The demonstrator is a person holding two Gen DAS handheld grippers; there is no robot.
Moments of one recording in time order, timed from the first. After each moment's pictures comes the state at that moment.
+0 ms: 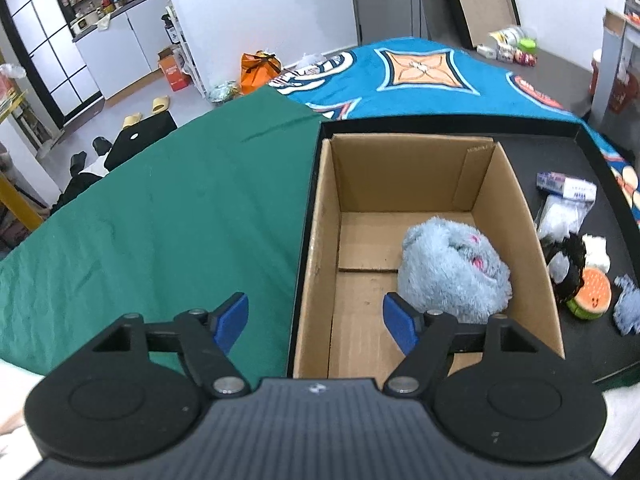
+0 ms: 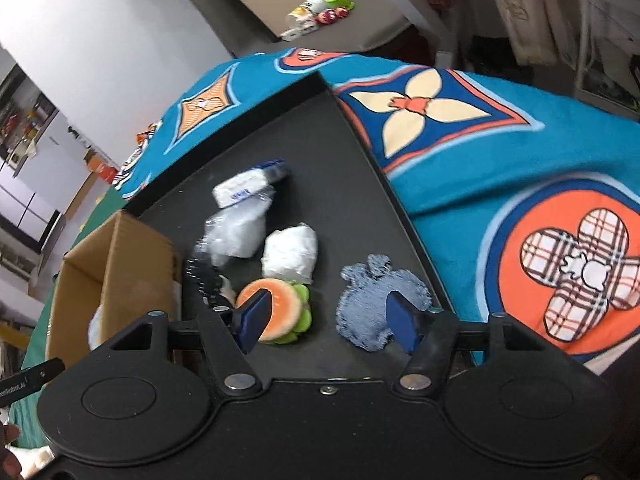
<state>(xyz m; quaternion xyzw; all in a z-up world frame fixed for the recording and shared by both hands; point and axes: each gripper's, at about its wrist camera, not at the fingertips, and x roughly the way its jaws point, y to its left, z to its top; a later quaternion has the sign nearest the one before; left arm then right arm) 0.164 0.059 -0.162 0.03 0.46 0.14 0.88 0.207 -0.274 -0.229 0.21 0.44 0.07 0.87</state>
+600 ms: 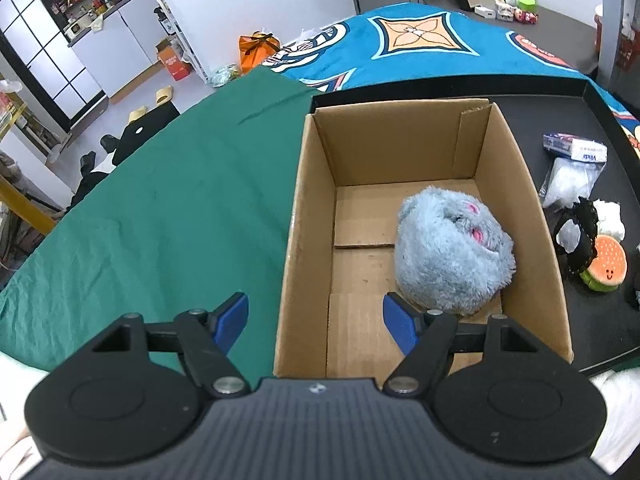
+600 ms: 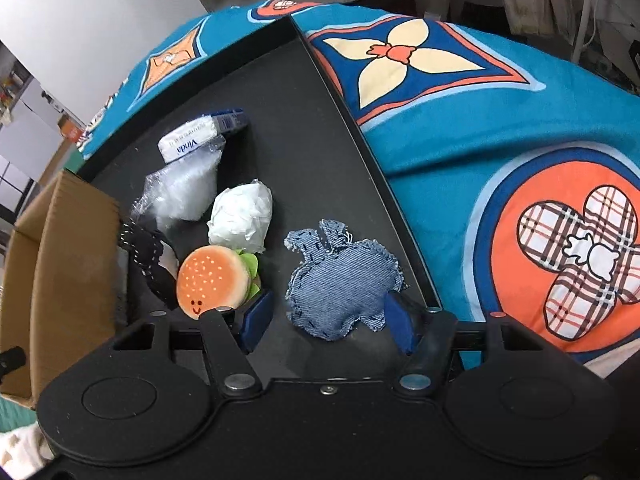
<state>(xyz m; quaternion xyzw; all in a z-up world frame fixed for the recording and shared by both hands) 0.174 0.041 -0.170 0.07 0.50 0.15 0.85 0.226 -0.274 -0.266 0.18 0.49 0.05 0.85</state>
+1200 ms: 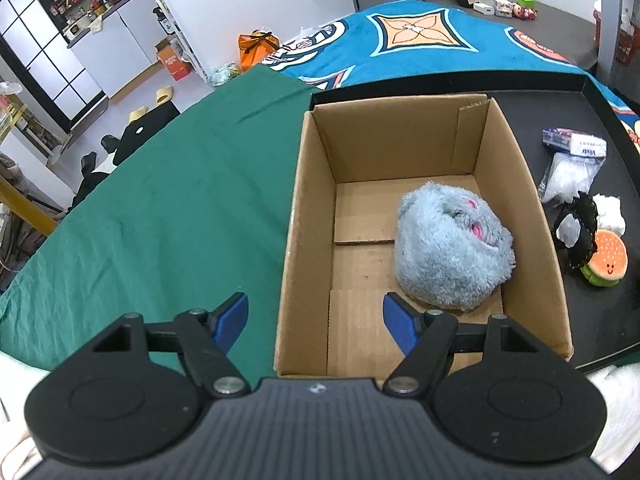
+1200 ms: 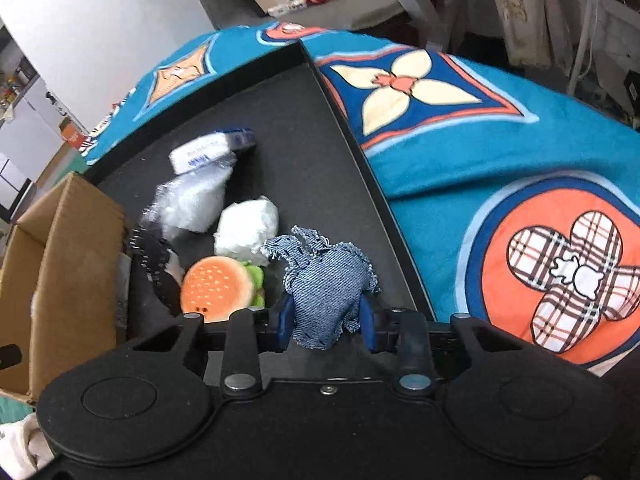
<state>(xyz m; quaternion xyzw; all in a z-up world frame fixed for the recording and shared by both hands) 0.171 0.041 -0.168 0.07 0.50 0.15 0.85 0.220 -0.271 -0.260 0.15 0.47 0.04 0.87</state>
